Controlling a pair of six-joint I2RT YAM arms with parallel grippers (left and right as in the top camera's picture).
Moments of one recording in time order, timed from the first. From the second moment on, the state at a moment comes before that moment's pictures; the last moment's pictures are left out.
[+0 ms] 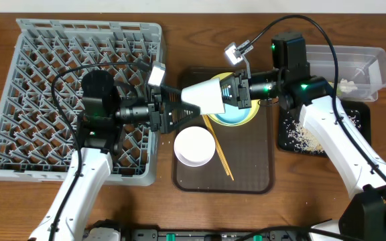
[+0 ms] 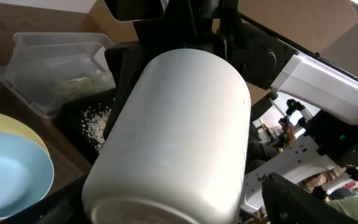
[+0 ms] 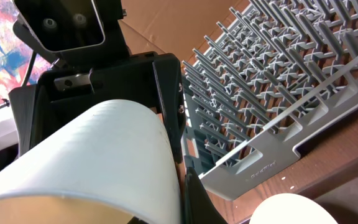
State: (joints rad) left arm -0.13 1.26 0.81 0.28 1.33 -0.60; right arm 0.31 1.62 1.28 -0.35 -1.24 0.25
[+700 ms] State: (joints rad) left arm -0.13 1.26 0.81 0.31 1.33 -0.62; right arm 0.34 1.62 1.28 -0.32 -1.22 0.25
